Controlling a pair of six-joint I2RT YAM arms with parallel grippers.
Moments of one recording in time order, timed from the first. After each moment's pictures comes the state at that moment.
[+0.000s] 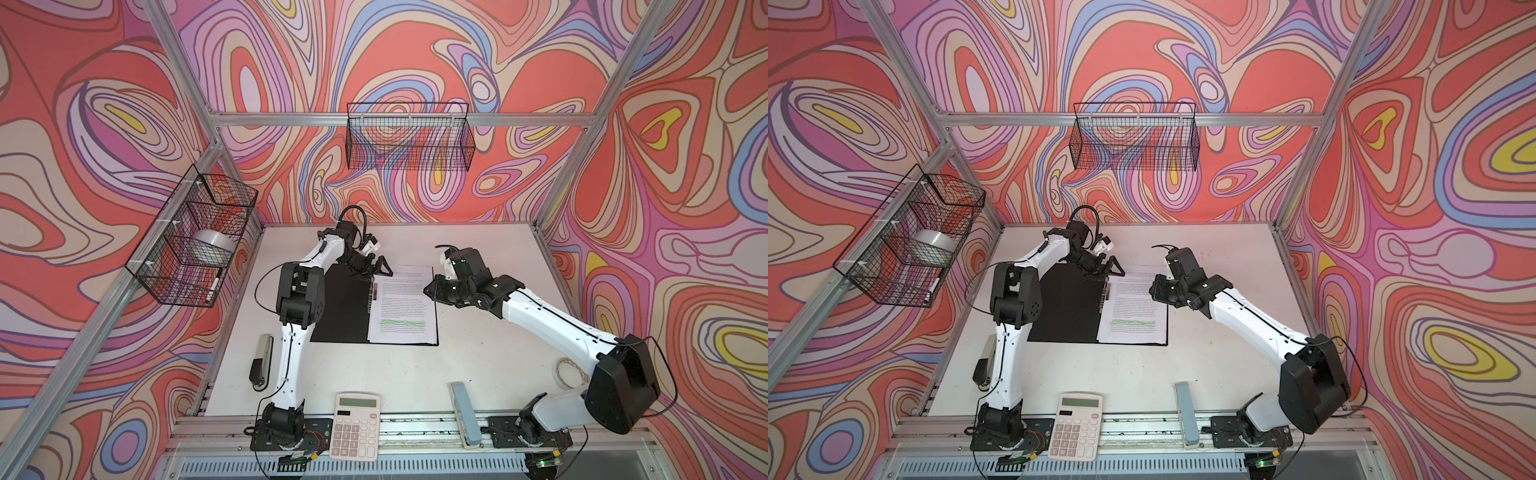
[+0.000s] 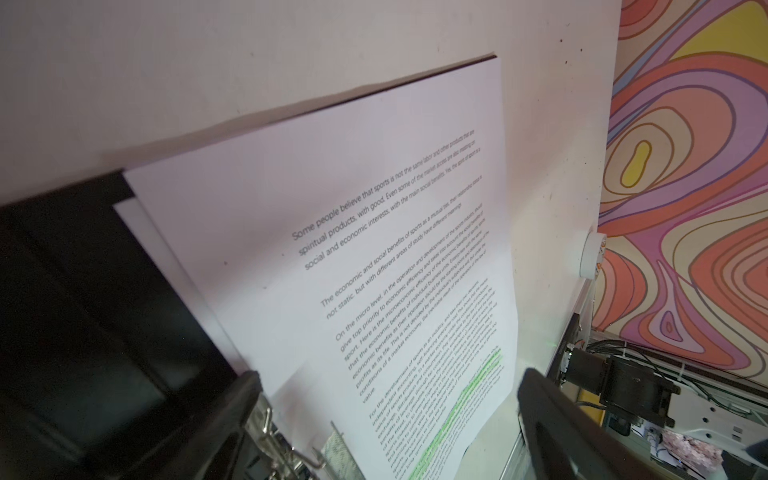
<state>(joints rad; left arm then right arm) -0.22 2.41 2.00 -0.99 0.79 -0.01 0.55 1.45 1.12 -0.46 -0.21 0.71</state>
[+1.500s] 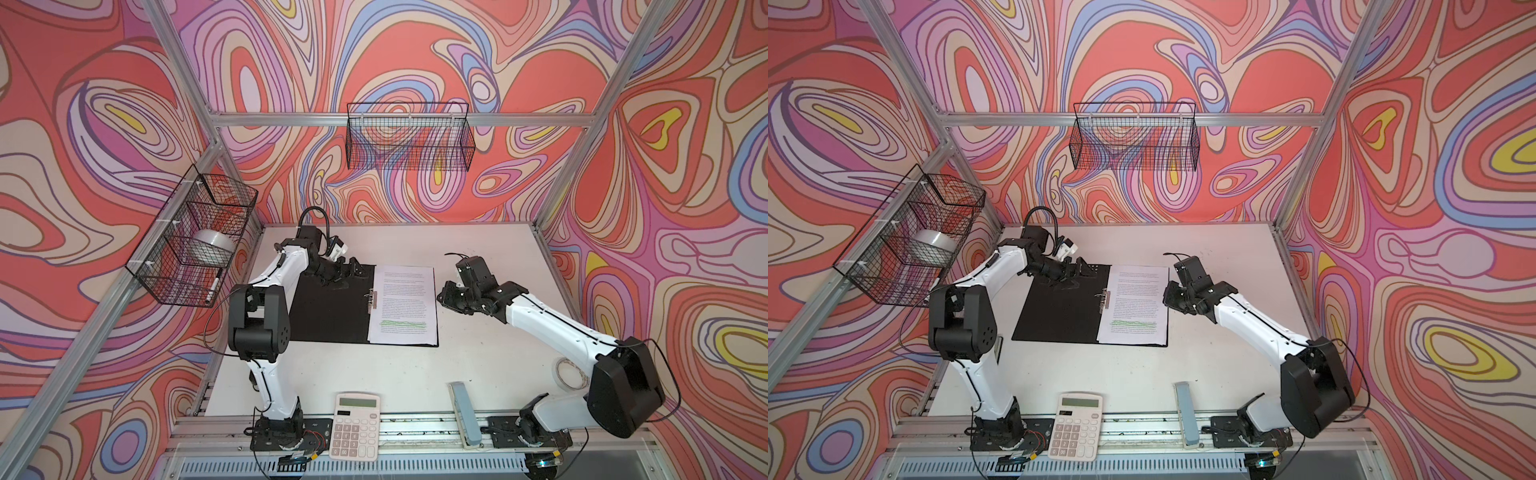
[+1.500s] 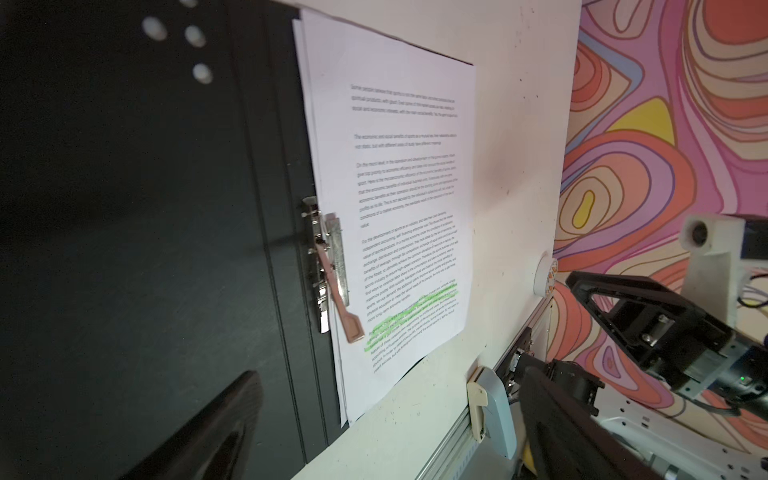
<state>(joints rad) -0.05 1.92 1.47 -0.89 0.79 -0.17 0.49 1.42 1.01 -0.48 -0.12 0.79</state>
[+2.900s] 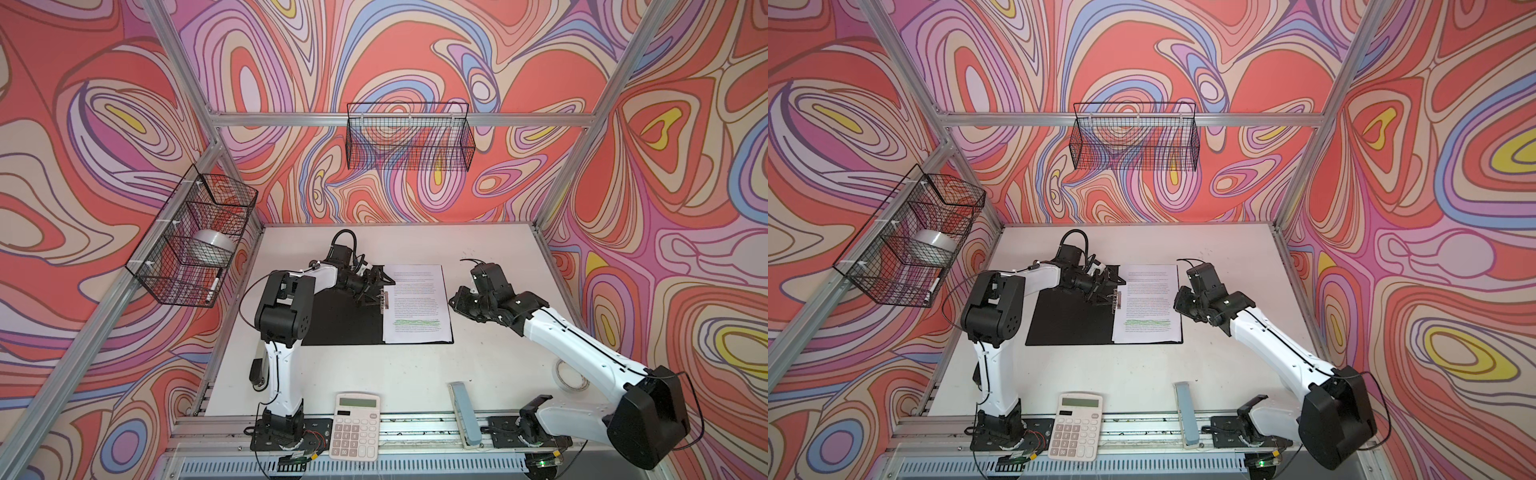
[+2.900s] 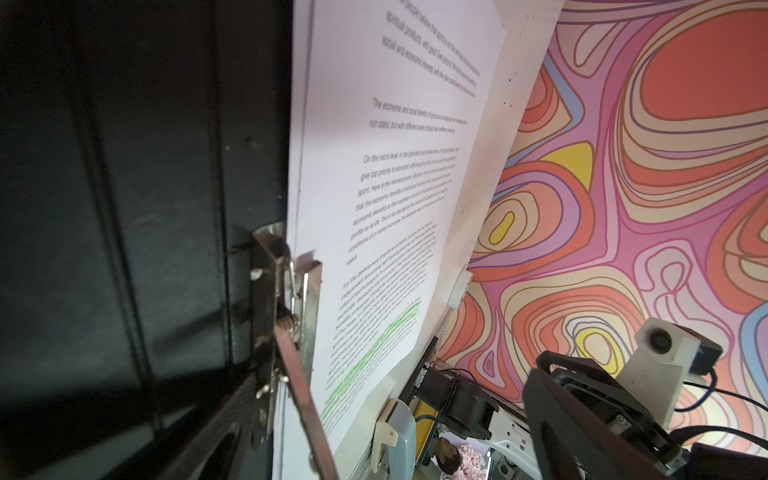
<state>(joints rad) -0.24 2.11 1.34 -0.37 0.99 -0.70 0.46 1.25 0.93 -0.54 -0.09 0.82</state>
